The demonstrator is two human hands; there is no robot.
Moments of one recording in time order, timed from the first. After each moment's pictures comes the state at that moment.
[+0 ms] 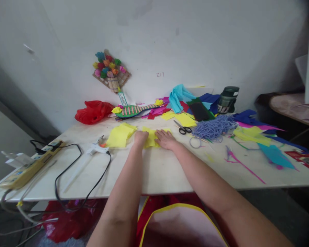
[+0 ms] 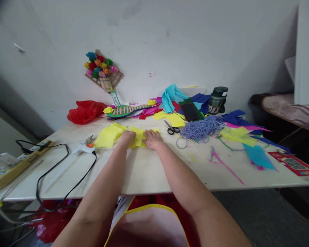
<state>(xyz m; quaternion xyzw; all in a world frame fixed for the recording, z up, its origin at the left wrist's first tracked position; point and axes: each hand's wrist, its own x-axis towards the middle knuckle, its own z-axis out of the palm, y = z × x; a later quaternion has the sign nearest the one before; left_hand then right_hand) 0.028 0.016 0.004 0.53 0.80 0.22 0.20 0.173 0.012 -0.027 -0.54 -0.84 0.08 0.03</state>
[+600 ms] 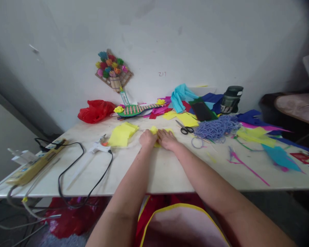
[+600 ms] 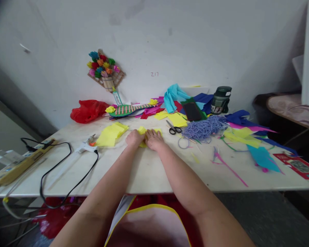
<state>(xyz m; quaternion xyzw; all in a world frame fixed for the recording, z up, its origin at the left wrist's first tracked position) 0.060 0.004 -0.002 0.56 0.80 0.18 0.07 0.170 0.002 -0.022 -0.55 -0.83 0.07 0.04</state>
